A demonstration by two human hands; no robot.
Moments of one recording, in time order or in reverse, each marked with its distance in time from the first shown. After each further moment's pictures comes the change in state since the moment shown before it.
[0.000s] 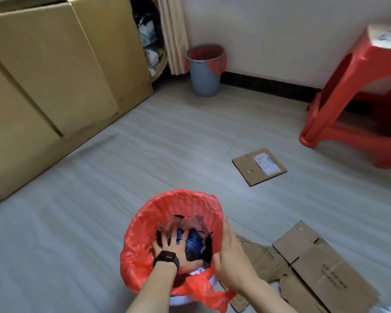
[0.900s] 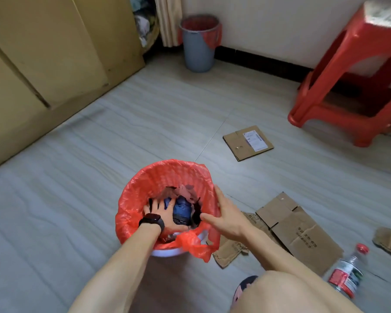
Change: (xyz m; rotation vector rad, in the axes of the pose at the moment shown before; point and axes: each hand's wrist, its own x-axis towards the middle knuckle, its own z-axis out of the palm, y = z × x) left_hand -0.011 -0.012 -0.013 0.029 -0.015 0.025; right_hand -0.010 -0.011 -0.043 -0.006 -0.155 0.024
